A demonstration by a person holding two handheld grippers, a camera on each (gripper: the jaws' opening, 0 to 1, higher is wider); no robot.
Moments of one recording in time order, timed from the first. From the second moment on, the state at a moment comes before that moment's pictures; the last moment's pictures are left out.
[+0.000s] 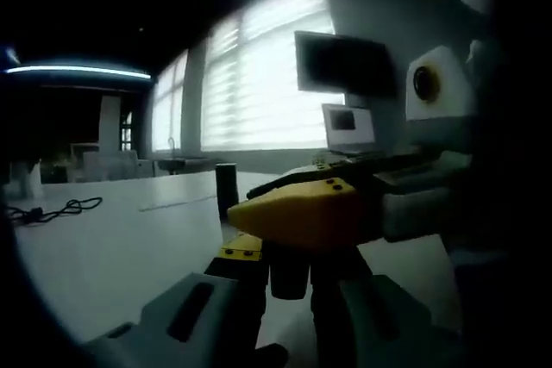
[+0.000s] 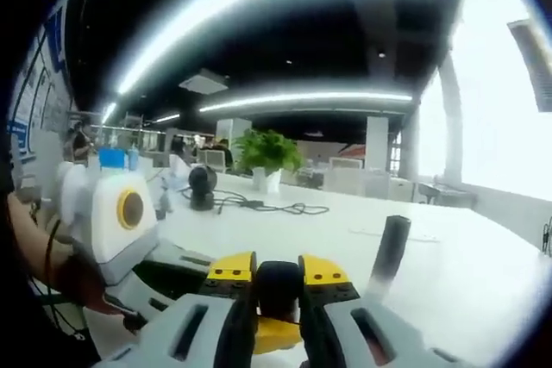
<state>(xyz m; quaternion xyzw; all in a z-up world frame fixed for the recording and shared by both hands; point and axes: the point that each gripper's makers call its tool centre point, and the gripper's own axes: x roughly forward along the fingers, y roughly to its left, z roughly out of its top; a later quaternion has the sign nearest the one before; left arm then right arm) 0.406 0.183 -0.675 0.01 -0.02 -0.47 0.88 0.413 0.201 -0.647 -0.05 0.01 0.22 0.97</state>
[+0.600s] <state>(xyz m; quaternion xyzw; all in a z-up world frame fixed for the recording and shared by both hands) 0.401 0.187 -0.666 0.02 -0.04 -0.49 0.87 0.410 0.204 -0.642 -0.02 0.01 0.28 0.96</state>
